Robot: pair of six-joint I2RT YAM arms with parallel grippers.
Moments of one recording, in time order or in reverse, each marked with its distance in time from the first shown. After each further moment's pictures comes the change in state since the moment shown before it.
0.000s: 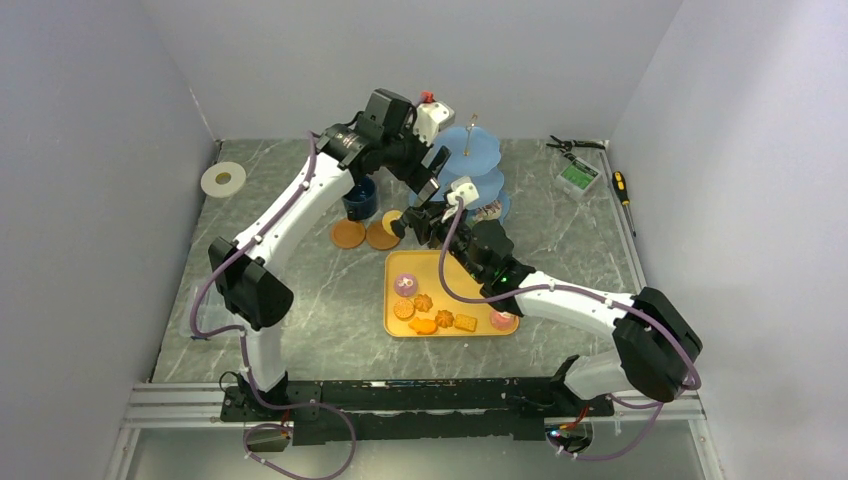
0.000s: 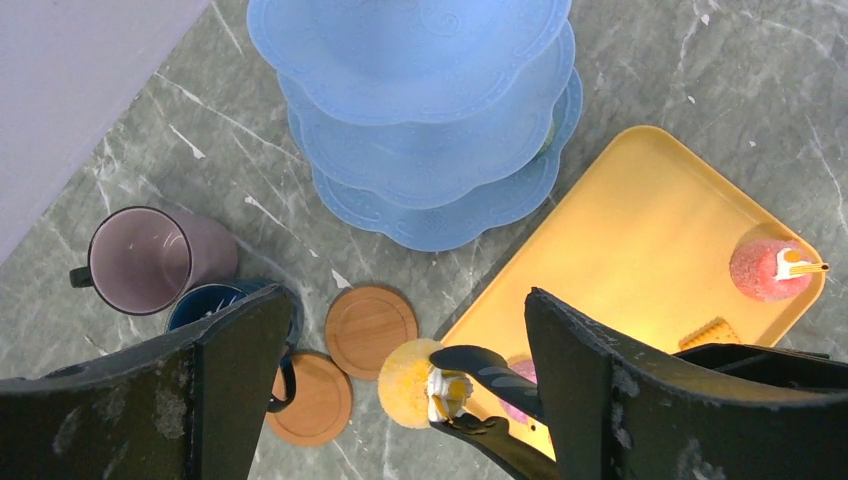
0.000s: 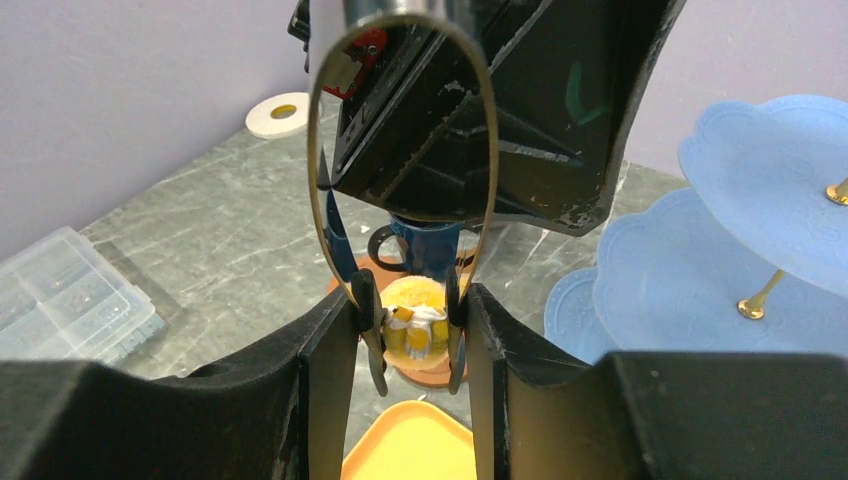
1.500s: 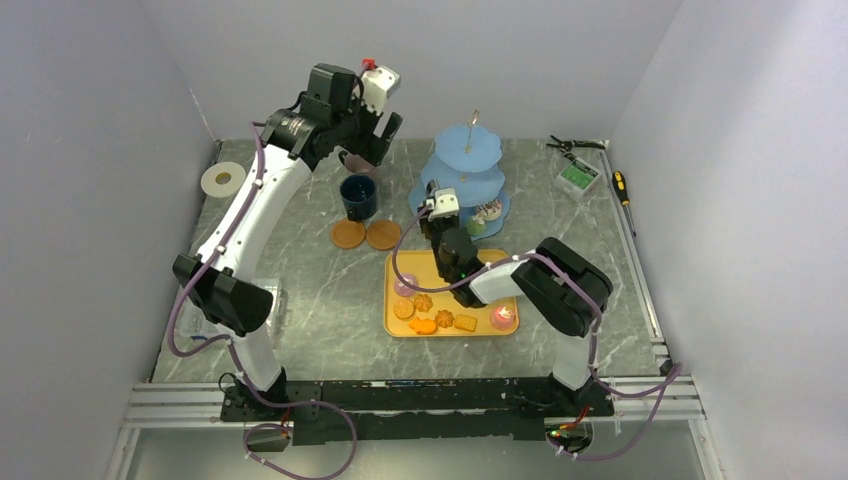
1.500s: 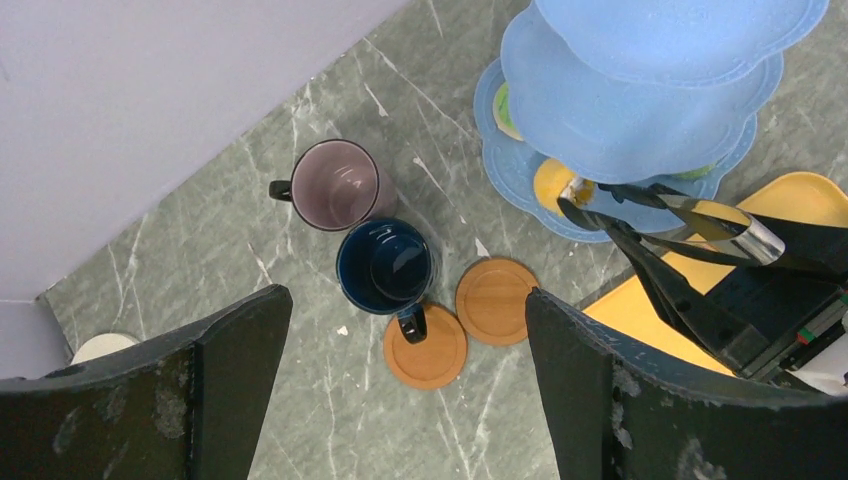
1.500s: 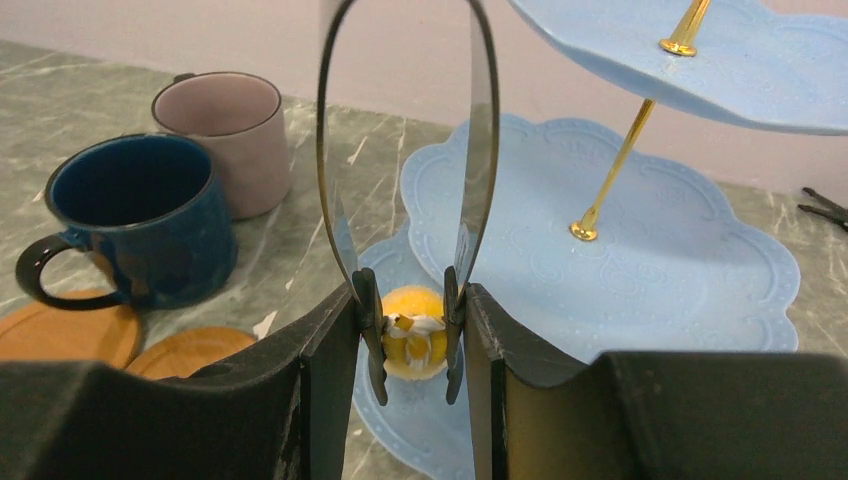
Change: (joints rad) left arm 0.159 -0.102 0.039 -0.039 -0.124 0.027; right arm -0.027 0.501 0.047 0.462 0.420 -0.226
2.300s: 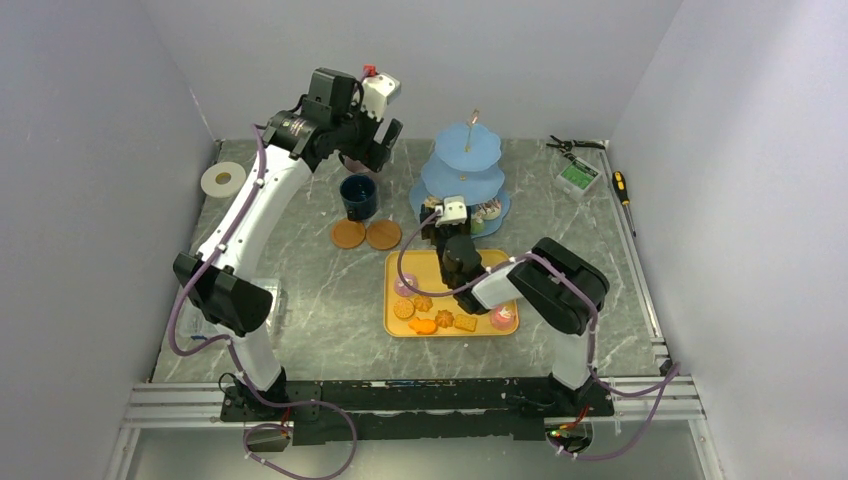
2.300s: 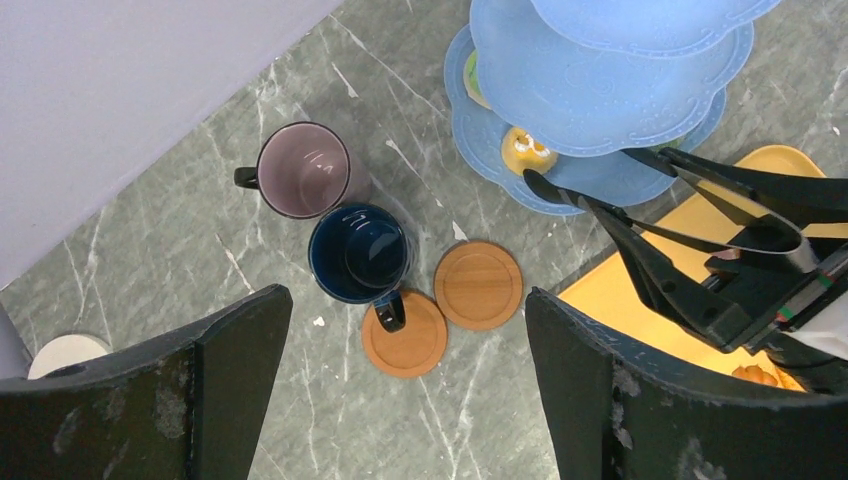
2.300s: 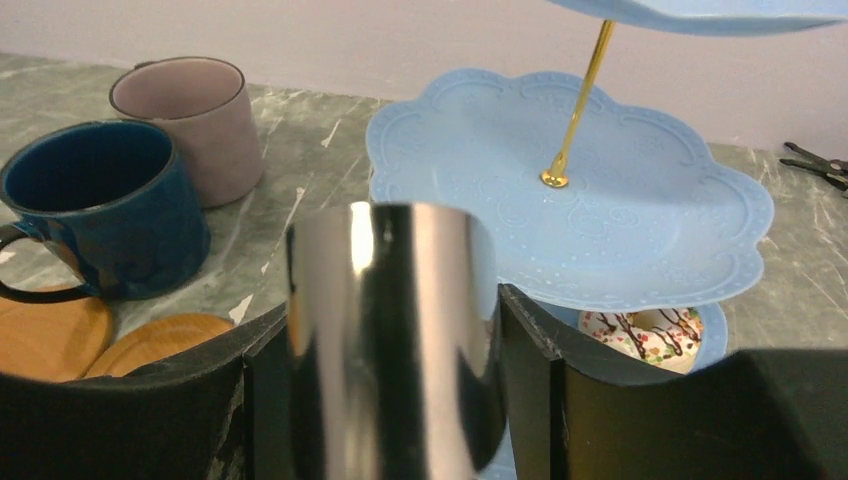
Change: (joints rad) left arm 0.012 -0.002 -0.037 -0.015 0.056 -0.010; right arm -0.001 0.056 -0.045 0.107 0.062 0.028
